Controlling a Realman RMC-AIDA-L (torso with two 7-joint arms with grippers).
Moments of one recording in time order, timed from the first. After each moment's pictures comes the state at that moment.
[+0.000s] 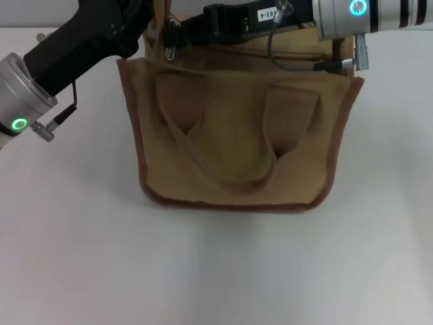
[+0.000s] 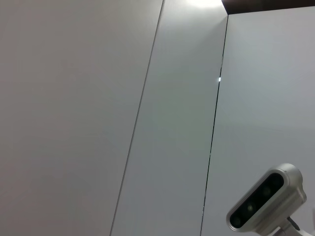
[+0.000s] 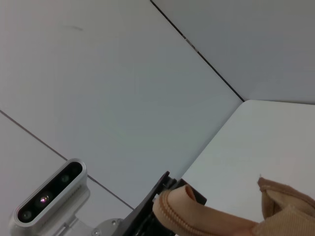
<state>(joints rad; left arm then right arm) -0.56 -2.08 0.78 0.38 1.26 1.64 -1.08 0.96 2.08 -1.03 -0.70 -1.83 -1.40 2.34</state>
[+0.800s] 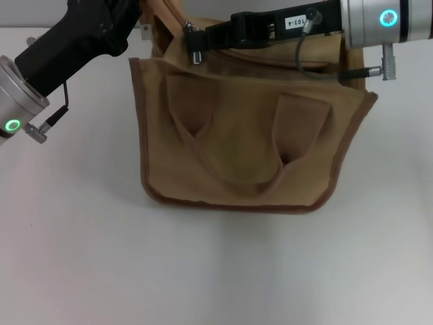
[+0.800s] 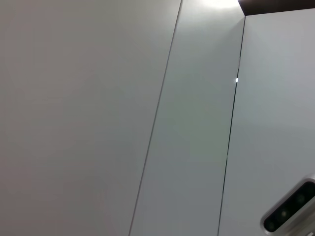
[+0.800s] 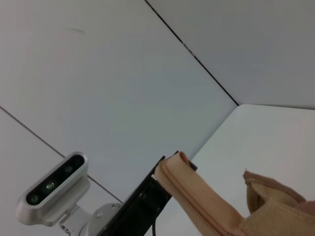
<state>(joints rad) -0.54 -2.08 0.77 0.38 1.24 1.62 -1.08 0.87 2.08 -1.02 -0.80 -1.83 -1.45 2.33</state>
